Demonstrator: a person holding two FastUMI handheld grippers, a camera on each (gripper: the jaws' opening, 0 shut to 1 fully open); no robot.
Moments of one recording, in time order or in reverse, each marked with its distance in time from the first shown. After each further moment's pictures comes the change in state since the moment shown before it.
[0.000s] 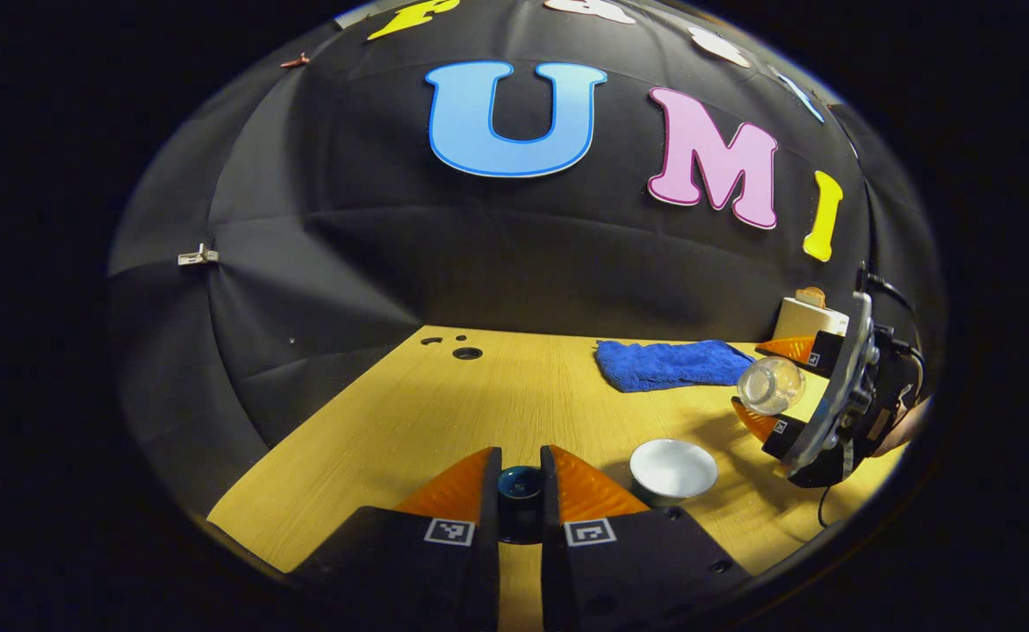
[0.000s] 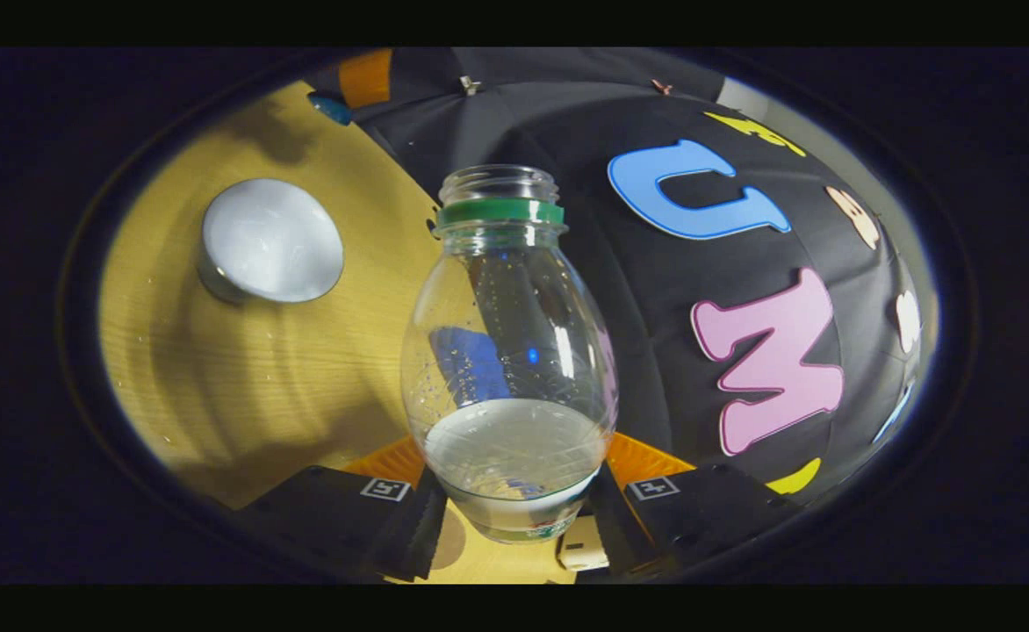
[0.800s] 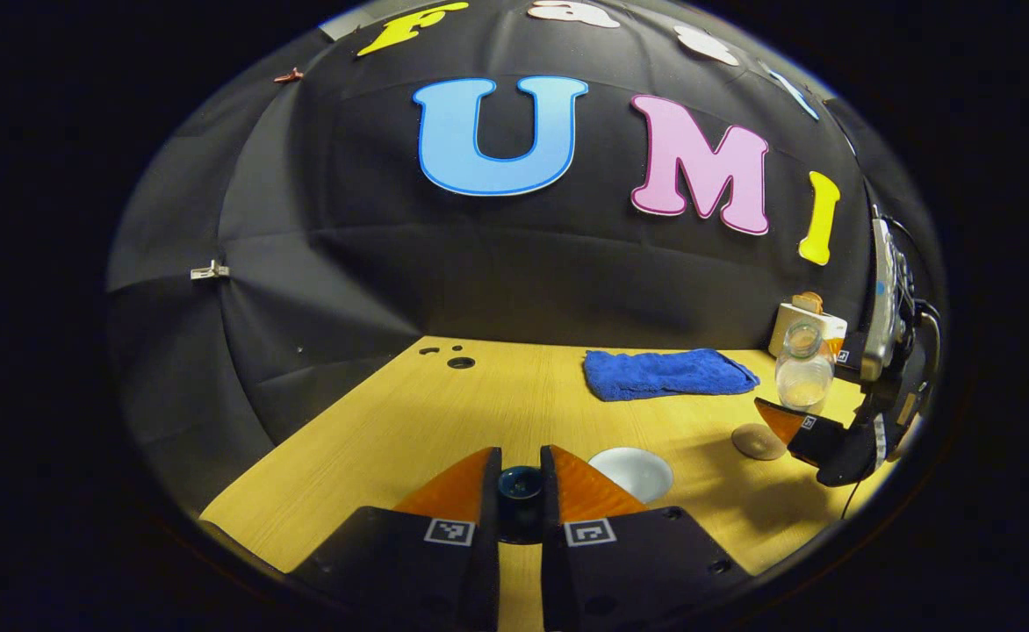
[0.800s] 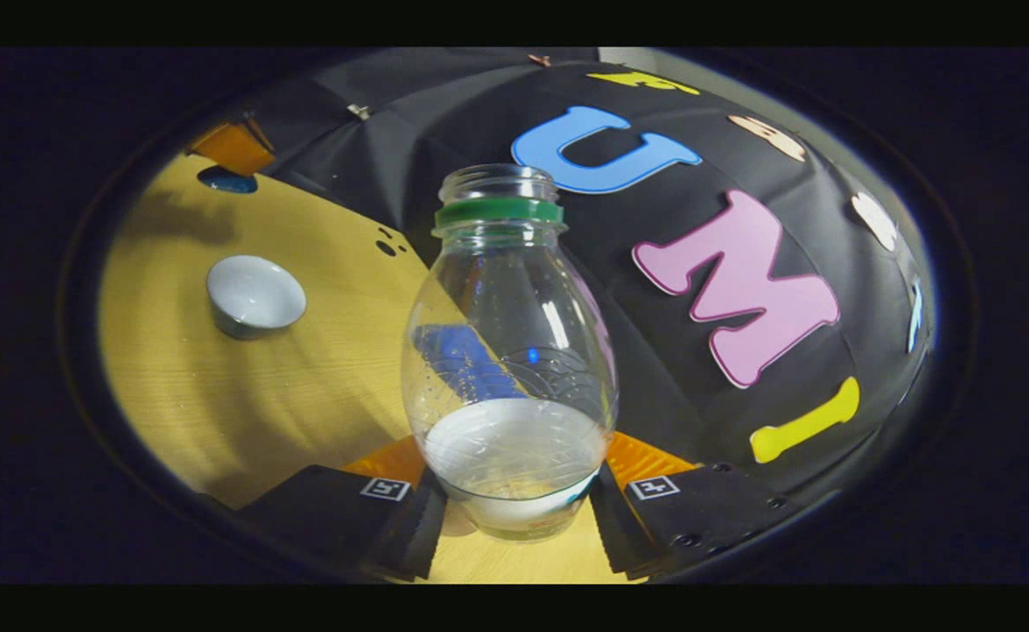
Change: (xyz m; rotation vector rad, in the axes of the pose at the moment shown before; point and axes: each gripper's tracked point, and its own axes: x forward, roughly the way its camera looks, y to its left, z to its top) left arm -0.022 -0.035 0.013 0.007 -0.024 0.037; right arm -0.047 -0.034 -0.026 0.310 0.061 0.006
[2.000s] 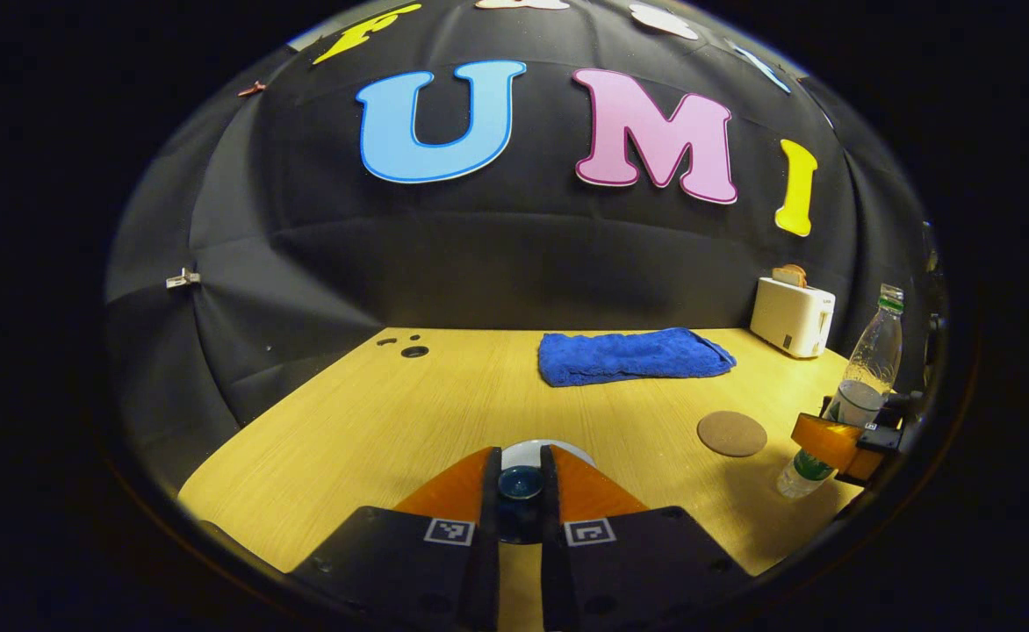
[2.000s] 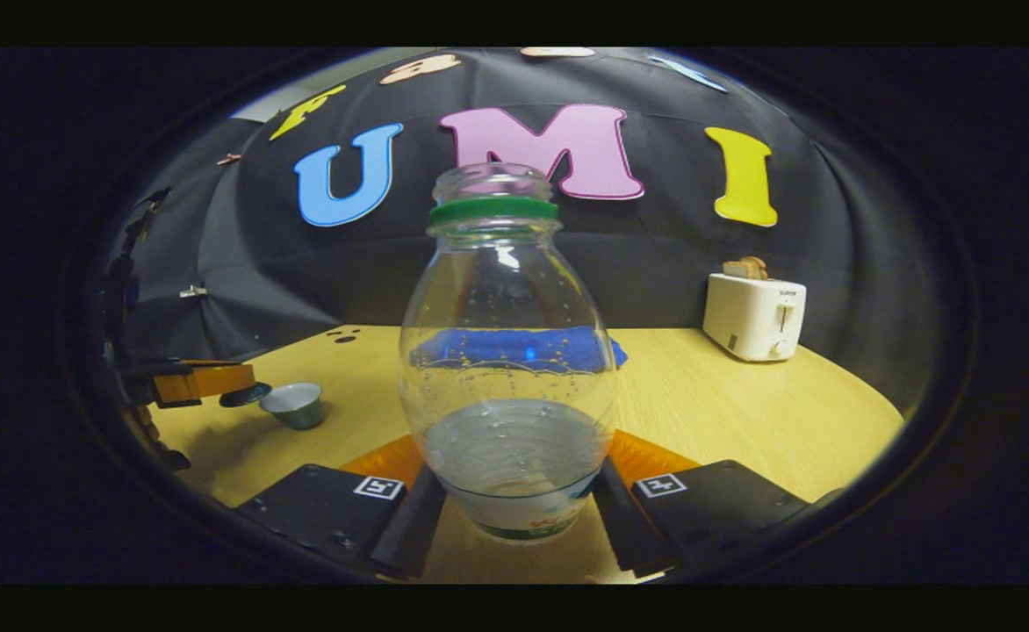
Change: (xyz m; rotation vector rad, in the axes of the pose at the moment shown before) left arm 0.017 -0.083 -0.021 0.055 0.040 -0.020; right arm -0.083 0.005 -0.083 1.007 0.107 0.016
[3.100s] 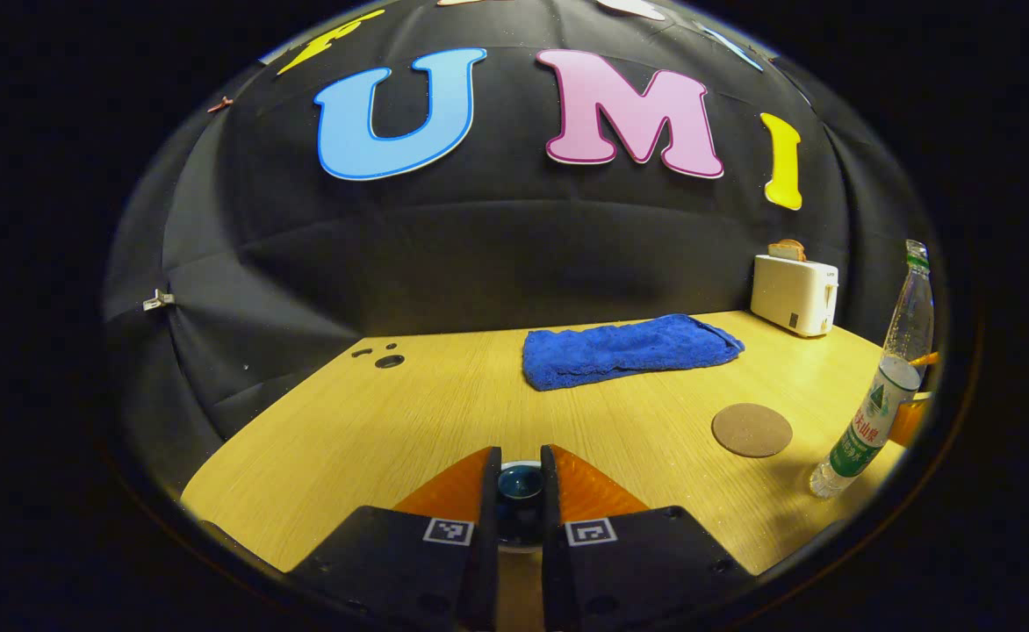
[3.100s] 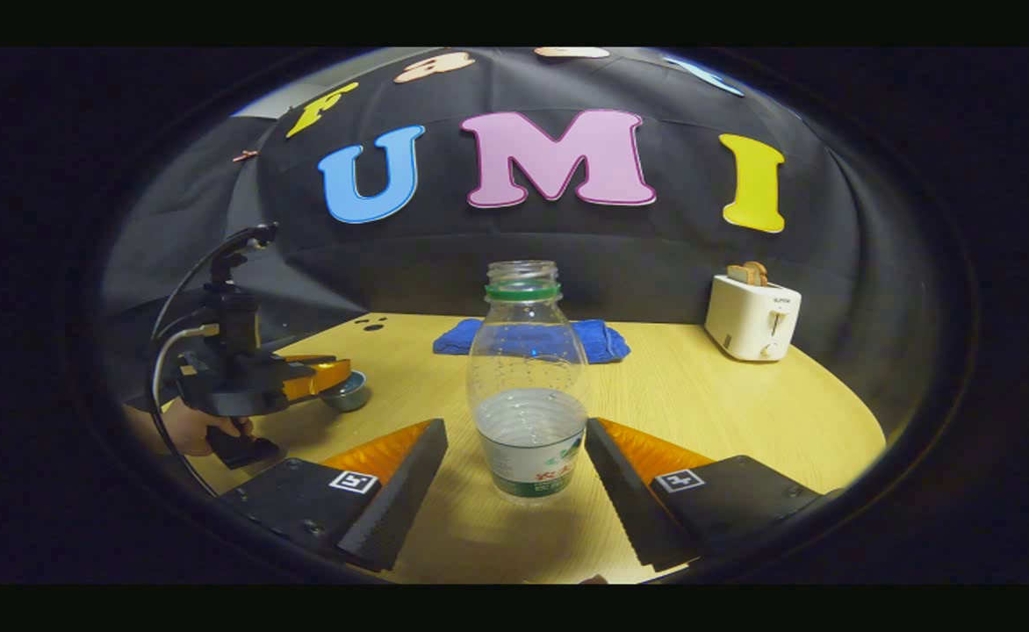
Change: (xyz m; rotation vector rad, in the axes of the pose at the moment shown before) left arm 0.055 -0.019 0.000 0.094 -0.014 -0.037; right arm -0.058 0.009 0.012 -0.010 0.056 0.066
